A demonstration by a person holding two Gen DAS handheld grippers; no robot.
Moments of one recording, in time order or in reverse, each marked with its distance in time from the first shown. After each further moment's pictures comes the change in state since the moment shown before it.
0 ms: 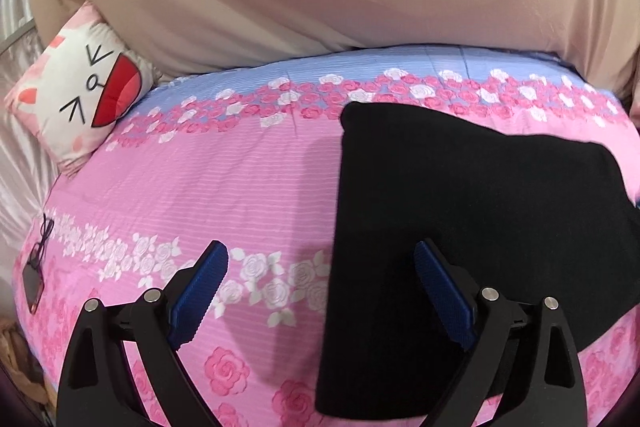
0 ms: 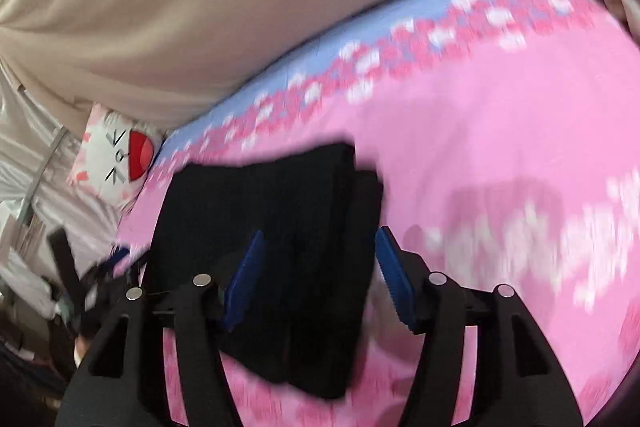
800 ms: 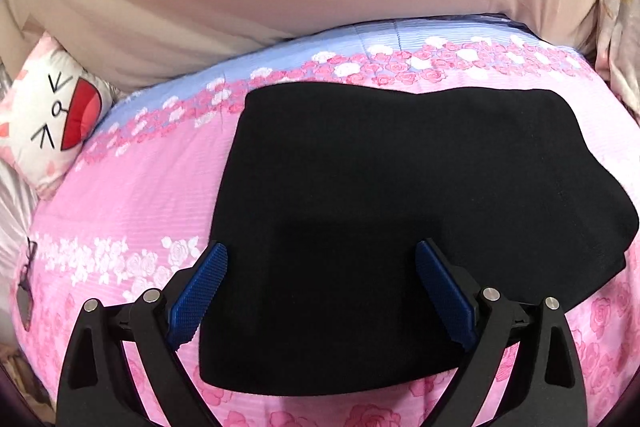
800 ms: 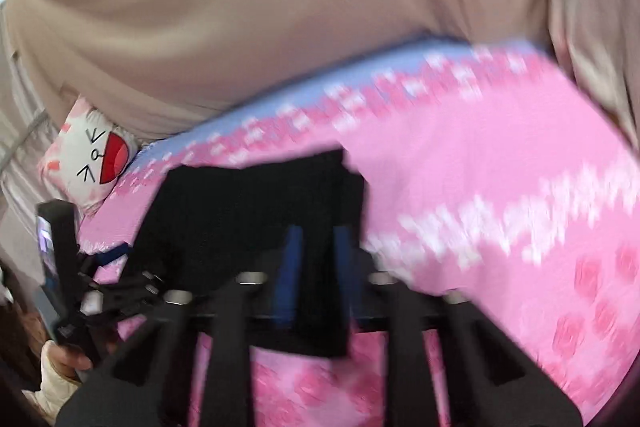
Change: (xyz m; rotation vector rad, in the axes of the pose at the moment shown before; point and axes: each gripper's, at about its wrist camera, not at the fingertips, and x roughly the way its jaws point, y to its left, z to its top) left arm -0.001 -0.068 -0.017 0.125 0.034 -0.070; right arm -0.039 0.057 -0.031 -0.159 -0.213 -0.188
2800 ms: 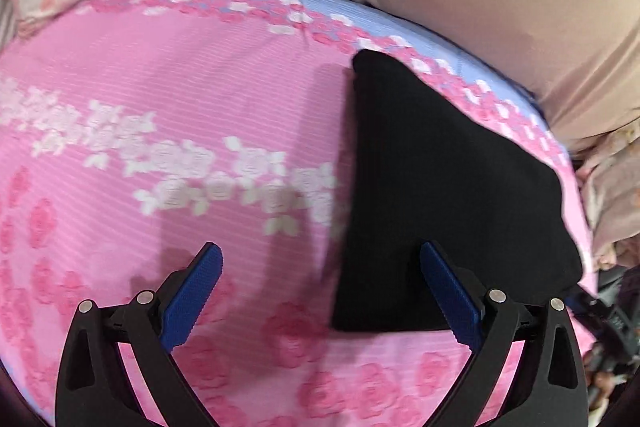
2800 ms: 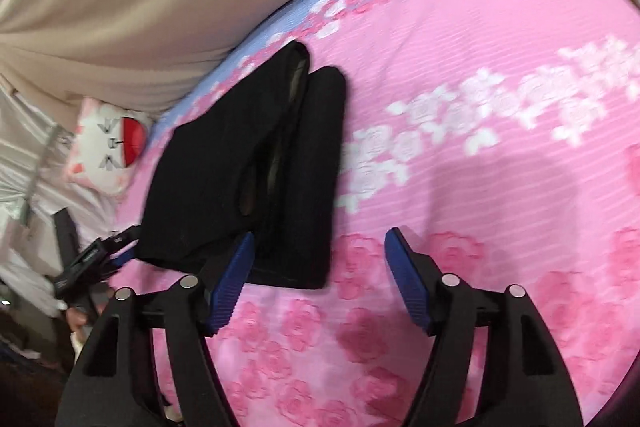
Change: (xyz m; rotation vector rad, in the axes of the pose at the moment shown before) left arm 0.010 0.135 -0.041 -0.434 0.125 -0.319; right arm 0.026 -0.054 -0.046 0.245 0.257 0.172
